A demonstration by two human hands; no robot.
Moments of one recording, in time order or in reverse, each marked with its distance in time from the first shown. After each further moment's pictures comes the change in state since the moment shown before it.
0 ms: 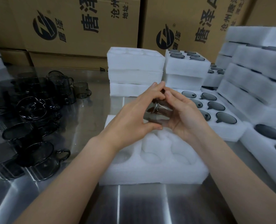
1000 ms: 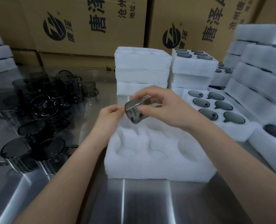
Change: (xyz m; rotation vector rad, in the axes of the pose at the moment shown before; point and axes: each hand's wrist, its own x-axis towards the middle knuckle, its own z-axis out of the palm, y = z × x) left_hand -0.024 -0.046 -0.021 -0.488 0.369 -0.876; right_hand 0.005 -0.013 0.049 -0.912 -0.307 -0.237
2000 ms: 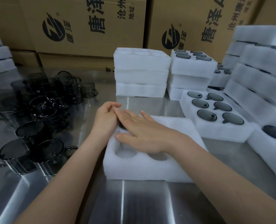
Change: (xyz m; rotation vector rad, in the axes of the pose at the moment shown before) left_hand 0.009 -0.006 0.001 0.081 0.130 0.116; right_hand 0.000 0.019 0.050 -0.615 -0.403 0.104
